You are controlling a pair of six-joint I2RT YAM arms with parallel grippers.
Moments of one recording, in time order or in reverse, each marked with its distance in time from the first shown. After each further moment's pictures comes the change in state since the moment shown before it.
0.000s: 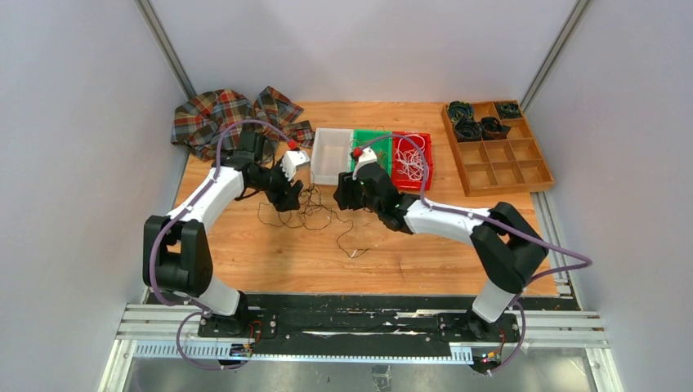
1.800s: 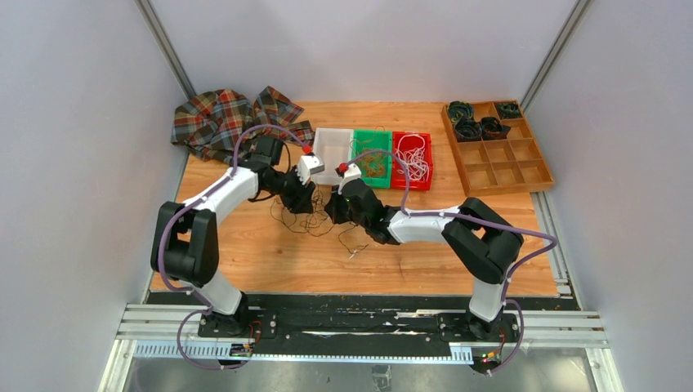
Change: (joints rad) left arm -0.085 0.068 -0.032 0.111 0.045 -0.140; right arm 0.091 0.167 -0.024 0.206 -0.027 0.093
